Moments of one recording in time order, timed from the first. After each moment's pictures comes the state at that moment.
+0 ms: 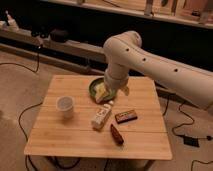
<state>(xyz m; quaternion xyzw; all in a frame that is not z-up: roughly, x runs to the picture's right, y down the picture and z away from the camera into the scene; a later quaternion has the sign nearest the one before) 0.043 0.038 0.644 -0.16 -0.31 -0.74 0.57</state>
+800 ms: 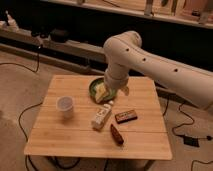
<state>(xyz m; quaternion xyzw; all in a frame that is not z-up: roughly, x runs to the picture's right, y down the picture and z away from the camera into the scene) 0.043 0.038 0.645 -0.16 -0.31 -0.74 0.57</state>
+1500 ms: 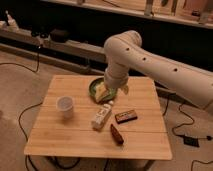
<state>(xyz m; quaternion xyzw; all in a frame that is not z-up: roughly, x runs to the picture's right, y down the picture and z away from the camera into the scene) 0.036 0.022 0.657 -0.12 -0.31 -0.75 0.56</state>
